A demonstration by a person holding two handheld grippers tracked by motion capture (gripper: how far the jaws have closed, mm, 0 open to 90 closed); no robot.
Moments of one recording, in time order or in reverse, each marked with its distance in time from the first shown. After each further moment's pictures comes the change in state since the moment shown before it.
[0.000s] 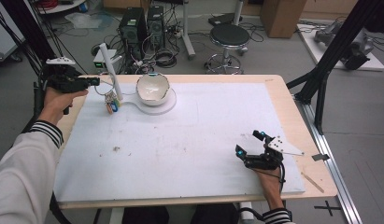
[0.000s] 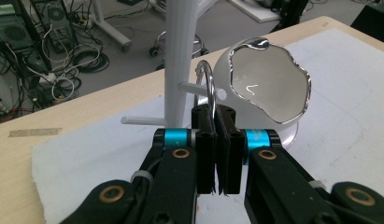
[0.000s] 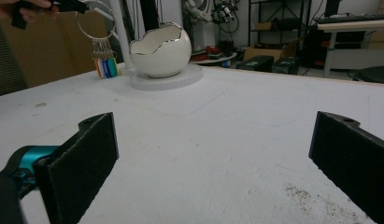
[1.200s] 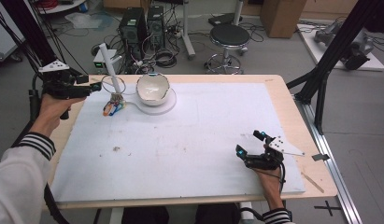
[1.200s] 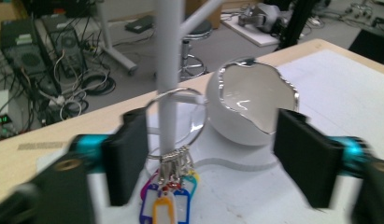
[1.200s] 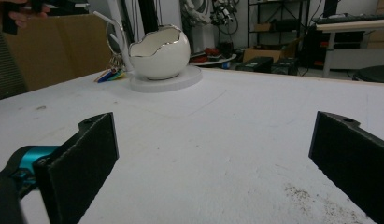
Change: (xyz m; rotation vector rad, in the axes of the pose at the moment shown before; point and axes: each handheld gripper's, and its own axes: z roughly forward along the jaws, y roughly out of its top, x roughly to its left) left arm -0.028 -0.013 -0.024 -0.125 0.023 0.073; right arm -0.001 -0.001 -0.001 -0.010 0.001 0.013
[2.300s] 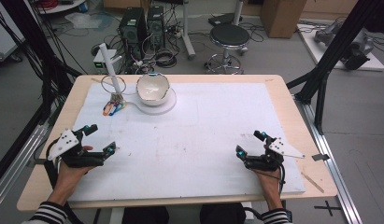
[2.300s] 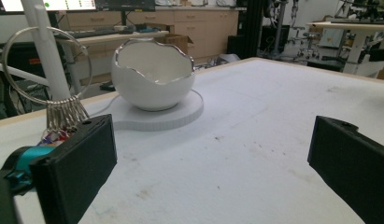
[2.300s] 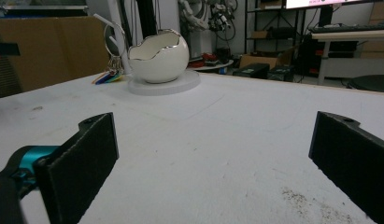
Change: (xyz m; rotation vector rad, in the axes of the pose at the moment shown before) left arm -0.108 -0.148 -0.042 -0.279 -0.098 0.094; right arm 0.004 -0.001 -0.002 -0.022 -0.012 -0.028
